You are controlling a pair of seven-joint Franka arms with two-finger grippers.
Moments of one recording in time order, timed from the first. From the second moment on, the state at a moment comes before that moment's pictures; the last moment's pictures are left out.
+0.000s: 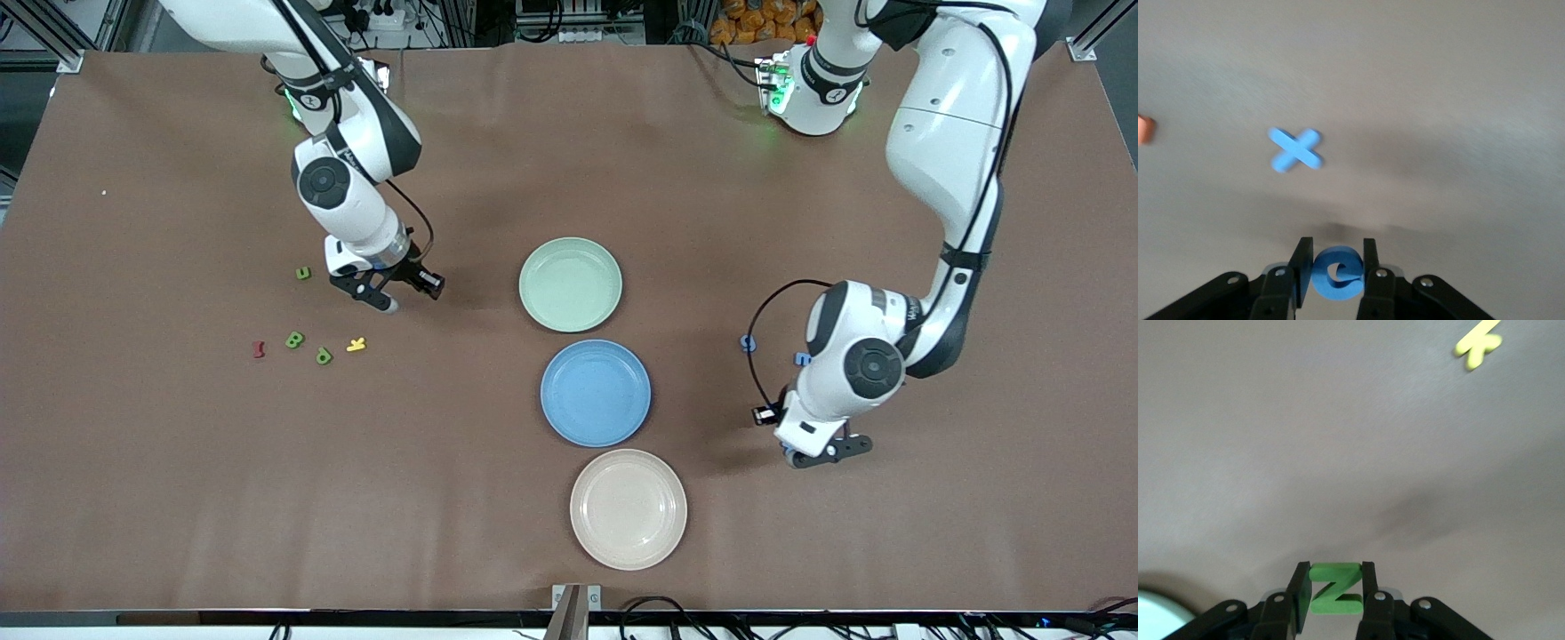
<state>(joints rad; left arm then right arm) -0.15 0.76 -0.15 -1.53 0.13 2.28 -0.58 0.06 0.23 0.43 -2.38 0.00 2.67 0.97</state>
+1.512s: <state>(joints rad) -0.38 0.76 -0.29 -1.52 0.13 2.35 -1.09 0.26 0.48 0.48 -2.09 -0.08 2.67 1.26</state>
